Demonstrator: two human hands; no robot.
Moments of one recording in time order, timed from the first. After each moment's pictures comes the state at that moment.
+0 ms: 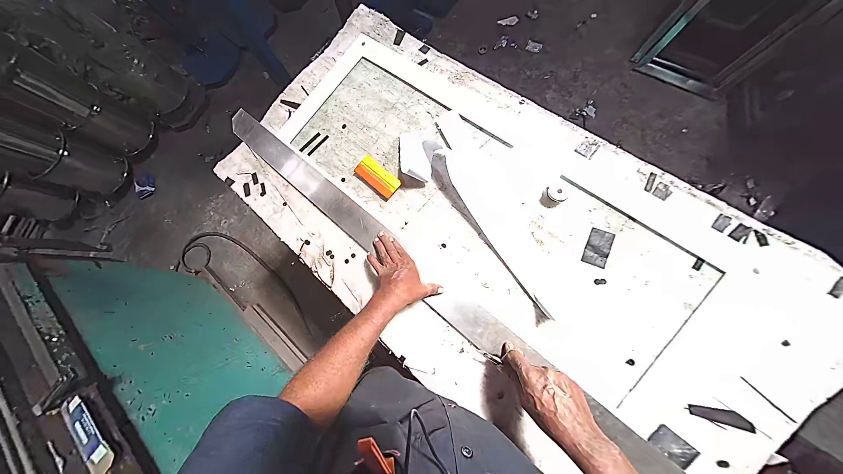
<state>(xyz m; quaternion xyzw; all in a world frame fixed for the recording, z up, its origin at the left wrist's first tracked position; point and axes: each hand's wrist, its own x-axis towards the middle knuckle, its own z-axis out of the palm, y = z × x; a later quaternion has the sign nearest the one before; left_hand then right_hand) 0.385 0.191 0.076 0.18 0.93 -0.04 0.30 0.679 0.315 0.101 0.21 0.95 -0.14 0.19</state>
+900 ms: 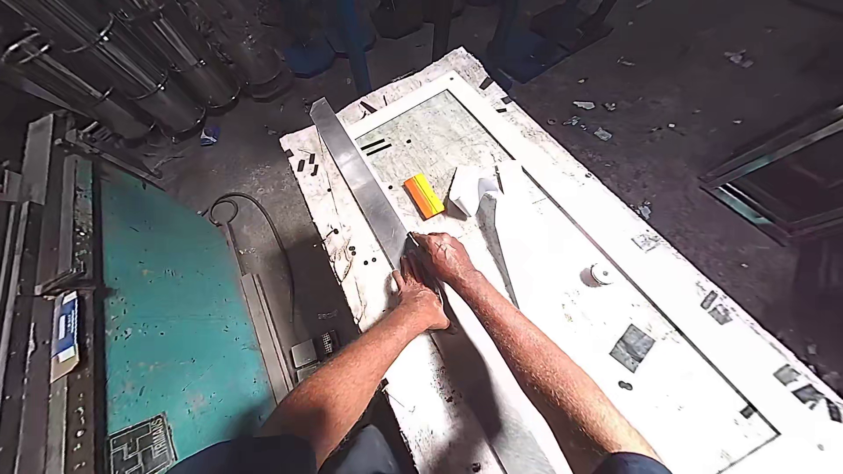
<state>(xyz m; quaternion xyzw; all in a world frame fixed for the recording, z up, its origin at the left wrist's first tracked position) 0.394 0.212 0.084 0.14 0.91 -0.05 0.38 0.333 0.307 0.075 -0.06 0.96 -0.22 0.14</state>
